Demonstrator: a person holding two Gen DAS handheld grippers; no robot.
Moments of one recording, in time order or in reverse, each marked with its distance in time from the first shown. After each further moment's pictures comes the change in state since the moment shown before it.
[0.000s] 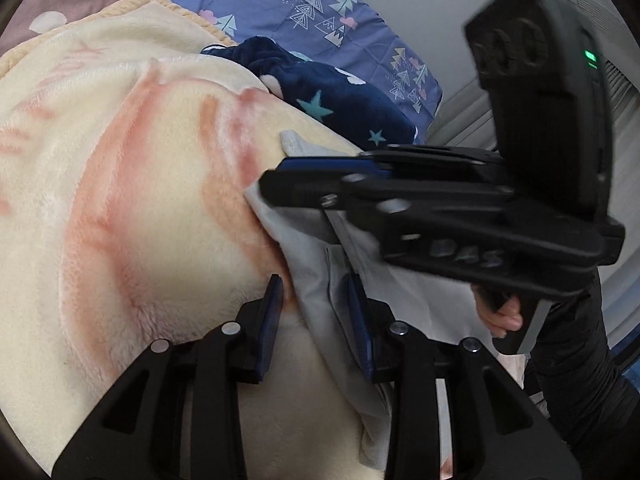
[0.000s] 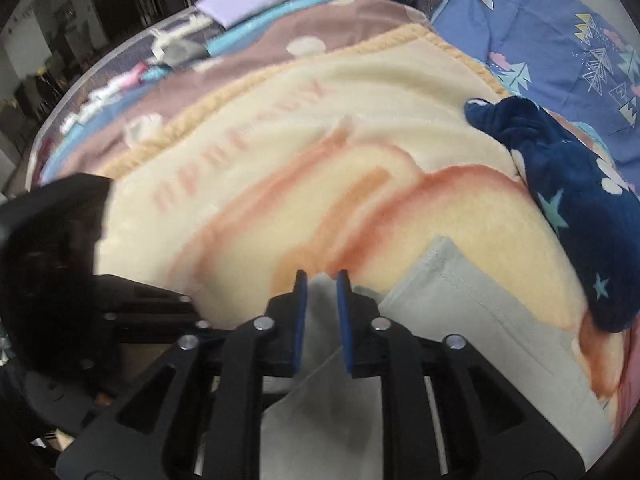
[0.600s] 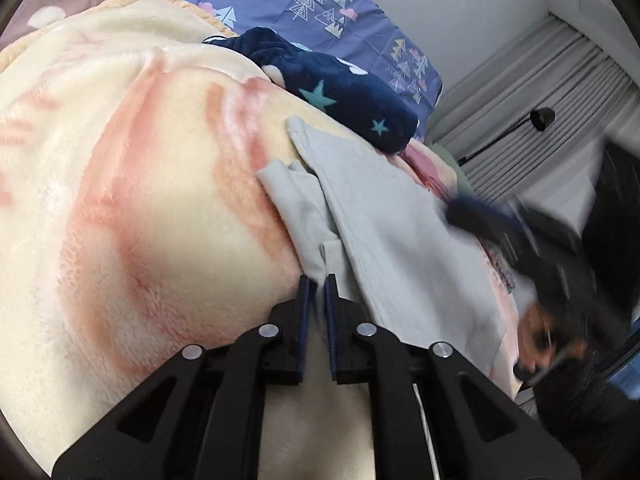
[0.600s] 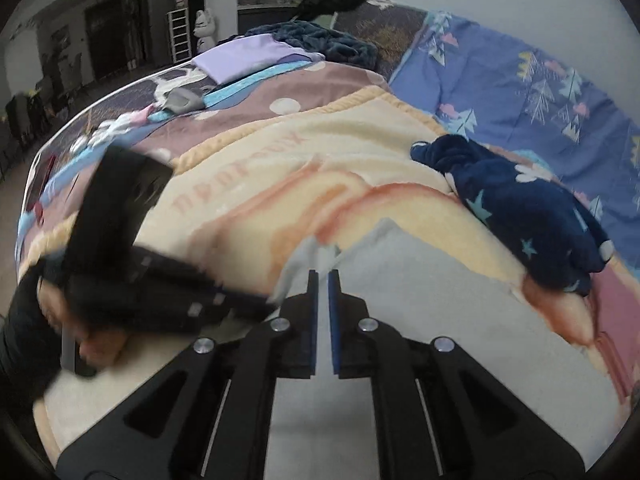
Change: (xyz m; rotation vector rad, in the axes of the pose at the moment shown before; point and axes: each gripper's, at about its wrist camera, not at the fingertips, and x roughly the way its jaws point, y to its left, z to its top) left arm -0.005 0.011 -0.001 -0.008 0.033 -0.014; right arm -0.101 0.028 -0.096 -0.032 -0.290 -0.124
